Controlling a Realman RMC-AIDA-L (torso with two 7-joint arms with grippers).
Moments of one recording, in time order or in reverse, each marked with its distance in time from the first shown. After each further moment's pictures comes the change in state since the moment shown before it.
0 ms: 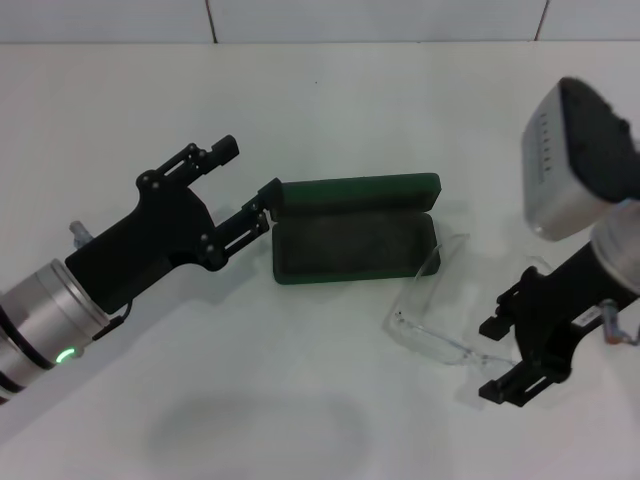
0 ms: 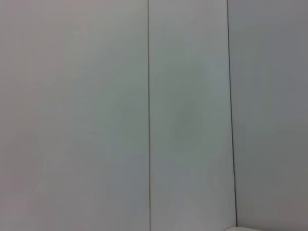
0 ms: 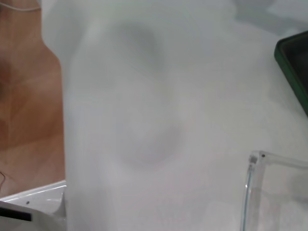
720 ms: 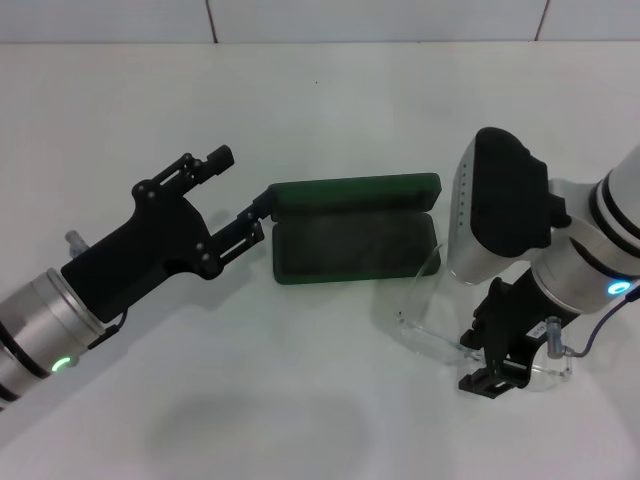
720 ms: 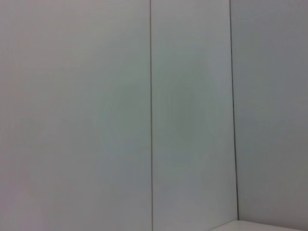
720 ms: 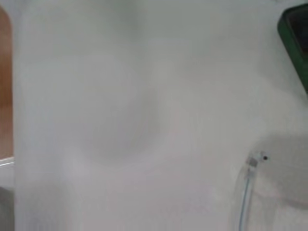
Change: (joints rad) left arm 0.011 0.003 -0.001 -0.010 0.005 -0.001 0.006; right arm 0.050 0.005 -0.228 0.081 -0.075 0.192 0.112
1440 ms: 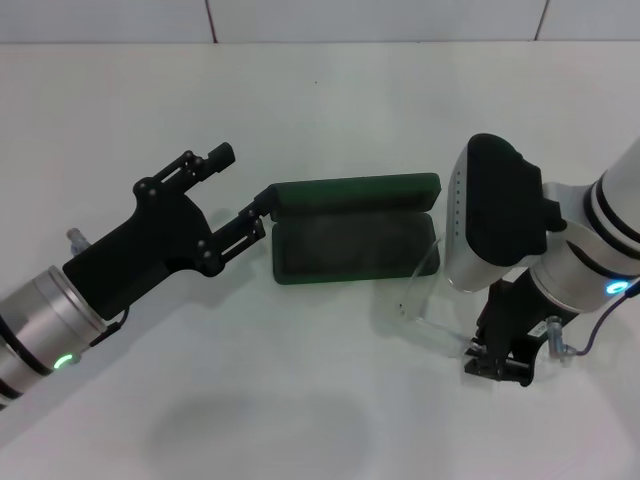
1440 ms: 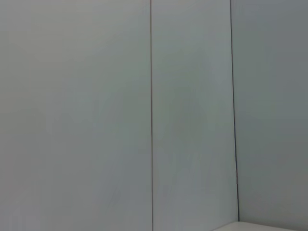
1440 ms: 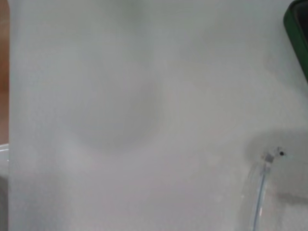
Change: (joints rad) left arm -0.007 -0.002 -0.002 -0.006 -0.003 -0.001 0.004; right arm 0.012 -0.004 -0.028 0.000 -0.021 0.006 -0.008
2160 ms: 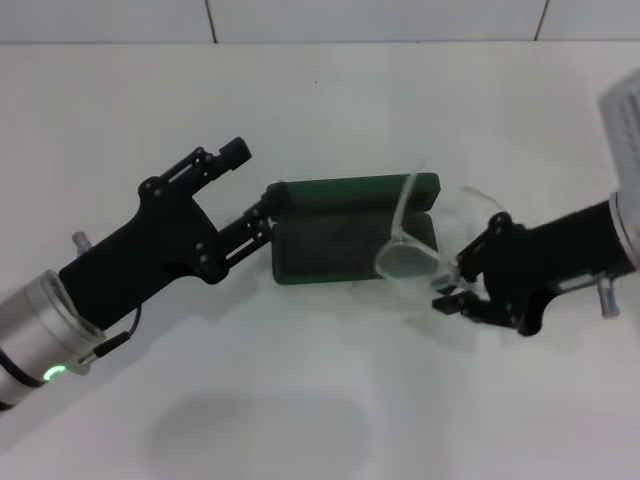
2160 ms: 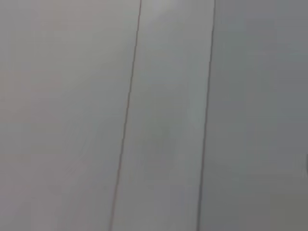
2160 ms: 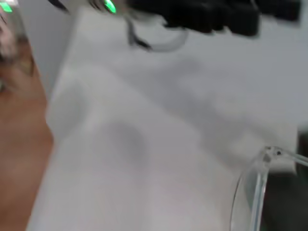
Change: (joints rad) left arm 0.003 -0.002 0.005 -0.003 0.001 0.147 -0.126; right arm -0.203 0.000 0.416 0.054 0.419 0.014 -0.726
